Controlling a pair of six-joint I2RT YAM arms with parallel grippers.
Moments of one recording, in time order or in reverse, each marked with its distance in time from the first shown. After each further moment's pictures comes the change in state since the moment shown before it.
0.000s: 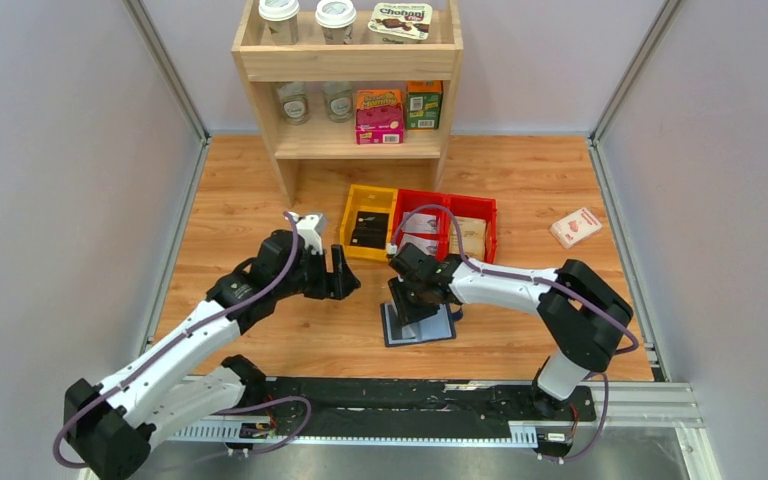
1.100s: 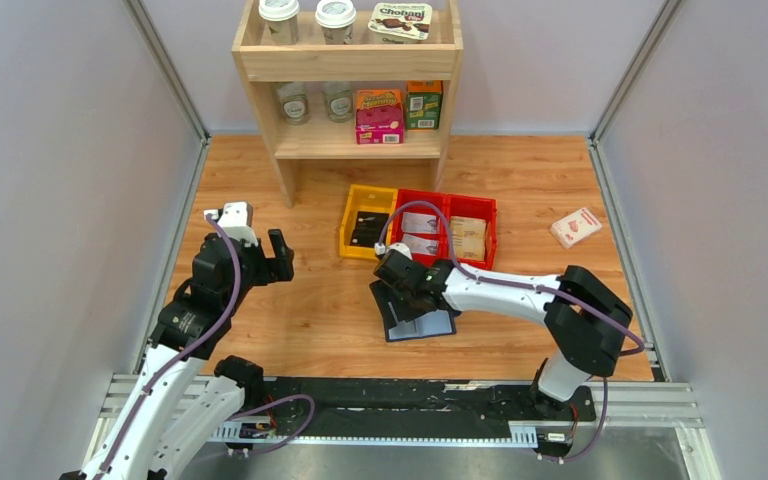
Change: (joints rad) left arm 0.248 -0.258 0.077 -0.174 -0.332 0.224; right arm 0.093 -0.047 0.042 -0.033 0.189 0.011
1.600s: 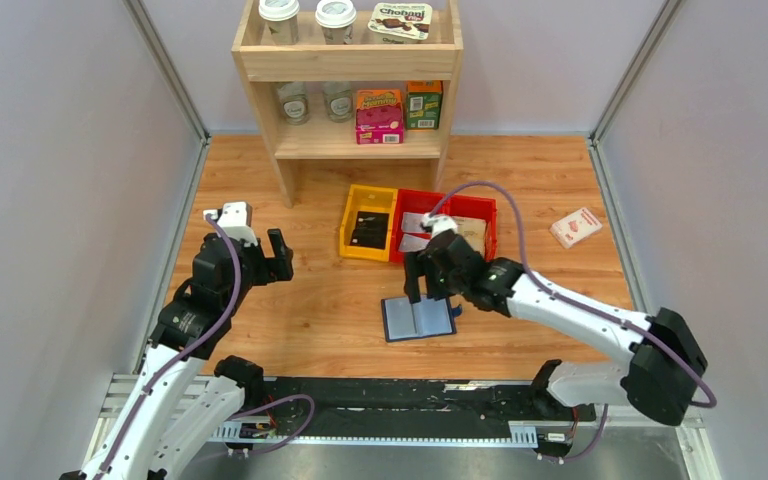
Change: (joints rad) left arm 0.000 0.000 0.000 0.000 -0.012 0.000; right arm -0.182 -0.383 -0.159 0.096 0.016 -0.037
